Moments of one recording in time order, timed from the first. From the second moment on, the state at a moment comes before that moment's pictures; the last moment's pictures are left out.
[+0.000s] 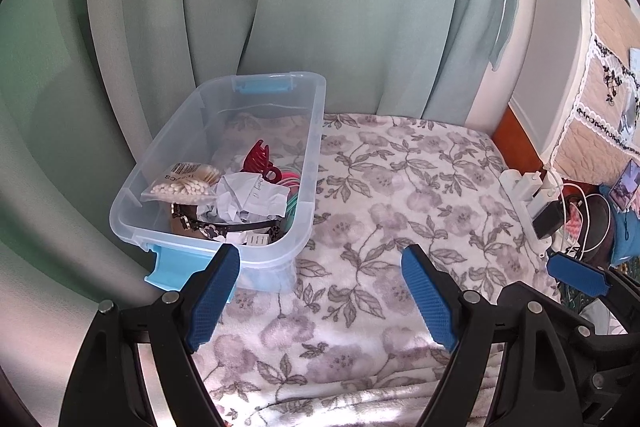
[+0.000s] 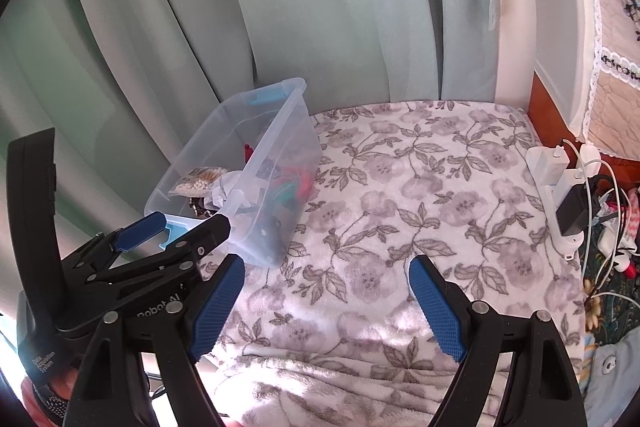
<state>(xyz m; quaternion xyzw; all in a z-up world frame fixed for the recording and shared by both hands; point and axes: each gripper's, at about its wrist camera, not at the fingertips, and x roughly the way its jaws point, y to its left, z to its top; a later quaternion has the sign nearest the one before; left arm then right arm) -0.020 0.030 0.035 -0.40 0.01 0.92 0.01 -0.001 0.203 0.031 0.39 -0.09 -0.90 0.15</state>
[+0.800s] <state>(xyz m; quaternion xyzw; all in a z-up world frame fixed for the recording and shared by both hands) -0.016 0.029 0.030 -0.40 0.01 0.92 0.00 -0.003 0.197 0.027 0.37 -0.09 -0.91 0.18</state>
